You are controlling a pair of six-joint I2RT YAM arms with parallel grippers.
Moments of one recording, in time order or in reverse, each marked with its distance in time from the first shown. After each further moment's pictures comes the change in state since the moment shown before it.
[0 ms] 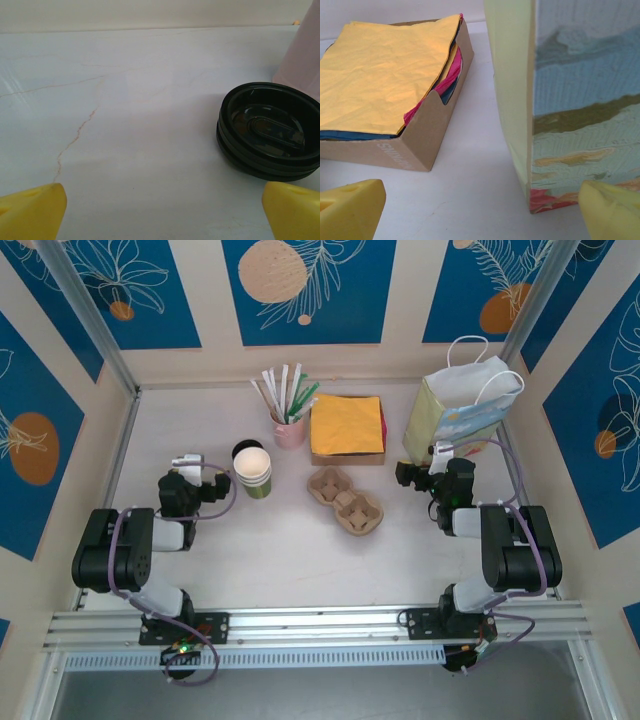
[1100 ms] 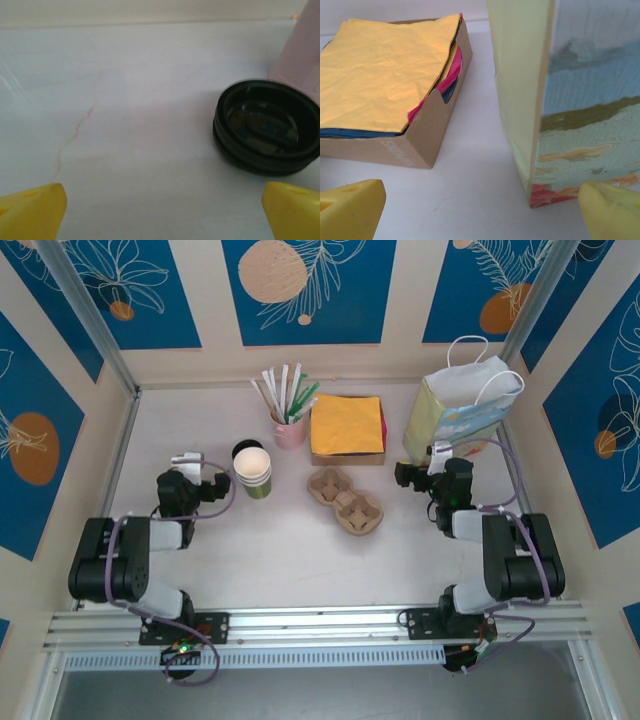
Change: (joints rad) left arm 0.000 -0.098 0.027 -0.149 -0.002 0.006; right arm 0.038 -0.091 -0.001 -0.100 0.058 -0.006
